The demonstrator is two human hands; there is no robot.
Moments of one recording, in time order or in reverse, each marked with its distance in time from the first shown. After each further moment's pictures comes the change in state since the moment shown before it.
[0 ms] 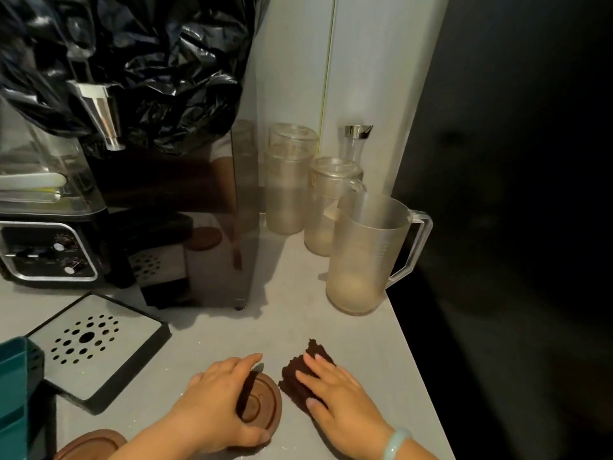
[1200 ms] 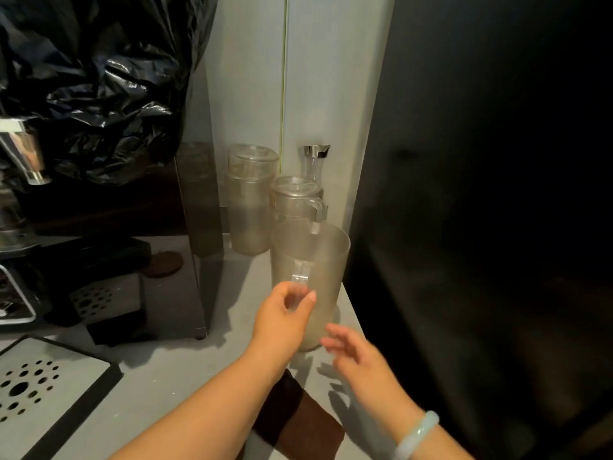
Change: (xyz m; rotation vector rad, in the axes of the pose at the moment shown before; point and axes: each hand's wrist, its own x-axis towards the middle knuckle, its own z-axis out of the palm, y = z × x) left_hand 0.084 0.145 -0.047 -1.028 0.572 0.179; right_hand -0.014 0.005 -0.100 0.776 0.333 0.289
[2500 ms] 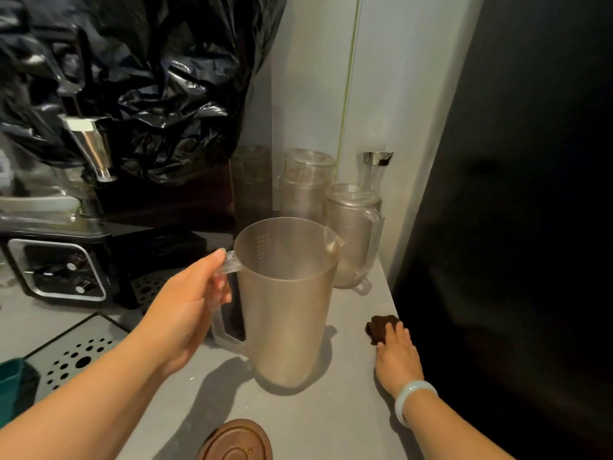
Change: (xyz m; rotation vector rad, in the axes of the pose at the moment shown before) left_hand 0.014 0.024 -0.144 -0.272 0.137 -0.108; right_hand 0.137 0.078 -0.002 -0.818 0.182 0.152
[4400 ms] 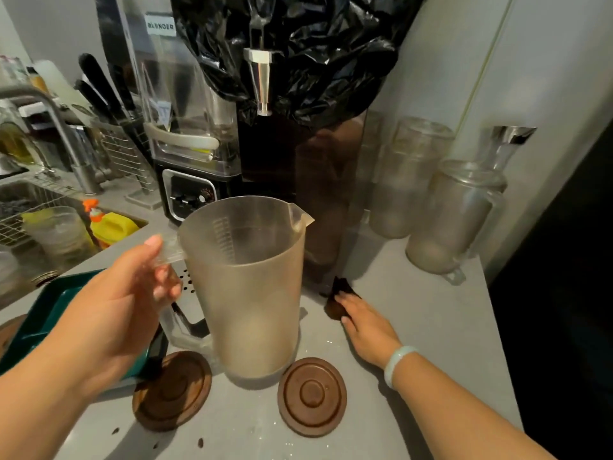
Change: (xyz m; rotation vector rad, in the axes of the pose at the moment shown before) left_hand -0.122 0.010 -0.134 -0.170 0.361 0.134; right_hand -0.046 -0.130 0.063 -0.023 -0.310 -0.807
